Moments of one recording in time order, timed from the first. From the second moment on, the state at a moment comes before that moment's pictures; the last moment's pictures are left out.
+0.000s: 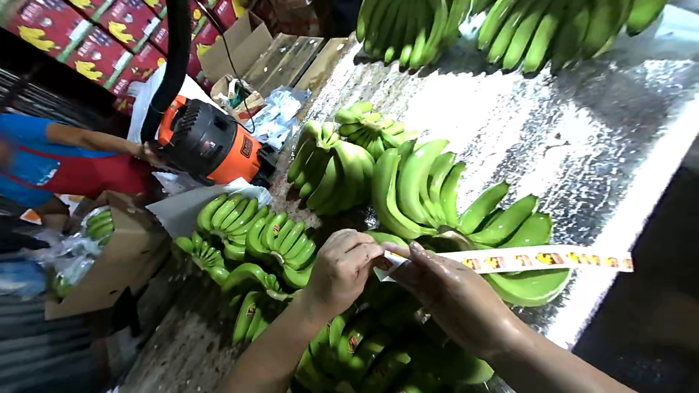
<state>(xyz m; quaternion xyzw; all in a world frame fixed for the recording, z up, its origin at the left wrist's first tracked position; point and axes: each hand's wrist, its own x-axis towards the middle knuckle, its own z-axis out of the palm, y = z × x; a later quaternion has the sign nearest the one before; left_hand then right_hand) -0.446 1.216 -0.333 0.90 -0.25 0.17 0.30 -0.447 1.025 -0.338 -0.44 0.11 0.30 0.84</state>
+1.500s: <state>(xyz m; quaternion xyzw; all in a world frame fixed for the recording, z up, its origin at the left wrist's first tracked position) -0.460 1.189 -0.334 0.89 -0.26 0.16 0.35 -0.463 1.008 -0.359 -0.59 -0.02 0.19 0.79</state>
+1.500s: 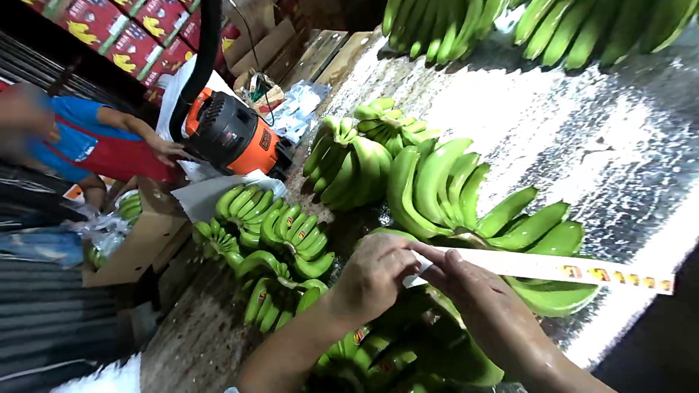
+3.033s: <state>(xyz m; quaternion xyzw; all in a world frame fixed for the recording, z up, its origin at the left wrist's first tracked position) -0.467 1.212 -0.339 0.92 -0.27 0.15 0.22 -0.469 1.018 -0.355 -0.50 0.02 0.34 0.80</state>
